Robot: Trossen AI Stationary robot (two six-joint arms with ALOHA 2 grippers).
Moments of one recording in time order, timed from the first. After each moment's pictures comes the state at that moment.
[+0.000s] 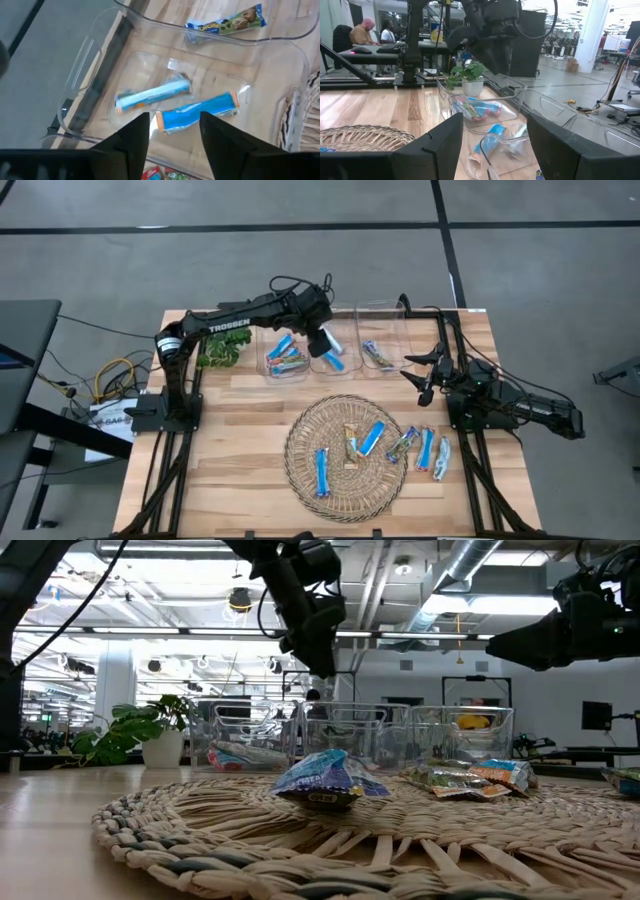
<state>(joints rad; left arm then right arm) 0.40 1.90 1.73 -0.76 -0.09 0.07 -0.30 0.01 0.01 0.01 0.03 -0.12</state>
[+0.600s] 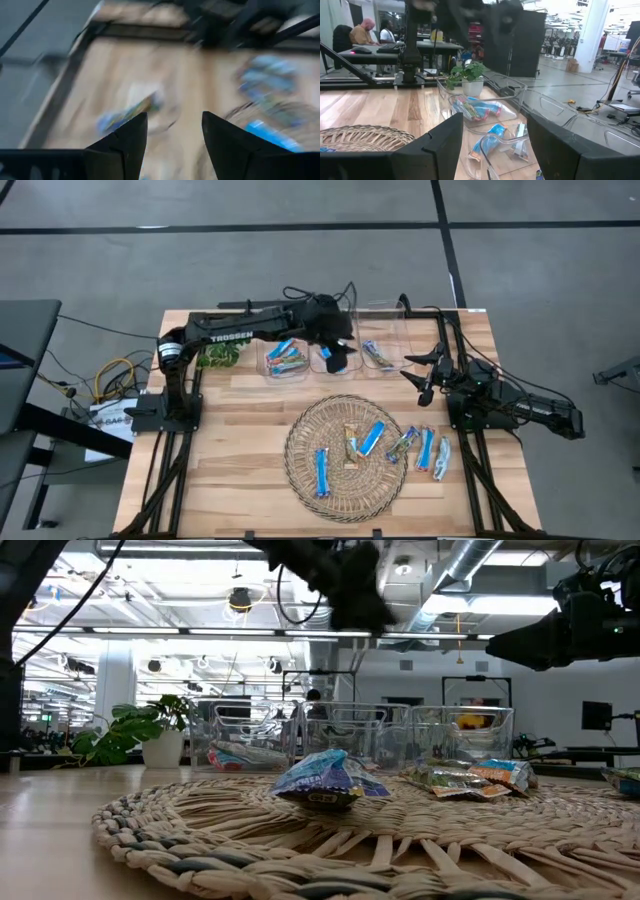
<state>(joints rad) 0.28 1.90 1.73 -0.41 0.18 0.10 -0.30 0.01 0.01 0.01 0.03 -0.12</state>
